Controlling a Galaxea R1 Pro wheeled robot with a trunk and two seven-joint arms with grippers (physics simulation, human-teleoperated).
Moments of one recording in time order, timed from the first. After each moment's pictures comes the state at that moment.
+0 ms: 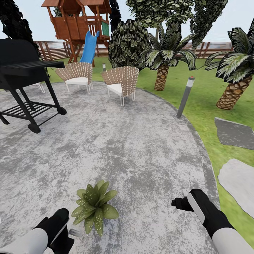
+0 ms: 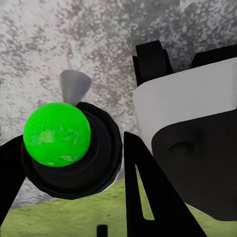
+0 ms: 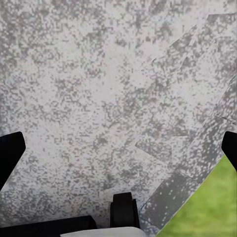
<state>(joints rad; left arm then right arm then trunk) -0.65 0.14 -0.27 -0.29 -0.23 0.99 -0.43 -0.56 -0.17 0.07 -0.84 -0.36 0.91 -0.13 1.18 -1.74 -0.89</state>
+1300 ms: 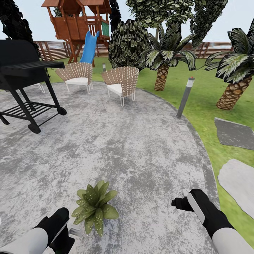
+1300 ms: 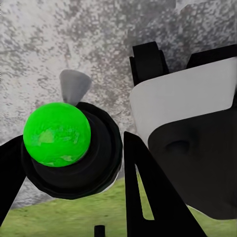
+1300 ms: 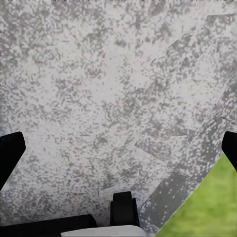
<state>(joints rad) -0.66 0.14 -0.27 -0.29 -0.23 0.99 -0.43 -0.56 -0.17 0.07 -0.84 -0.36 0.91 -0.13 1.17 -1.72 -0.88</state>
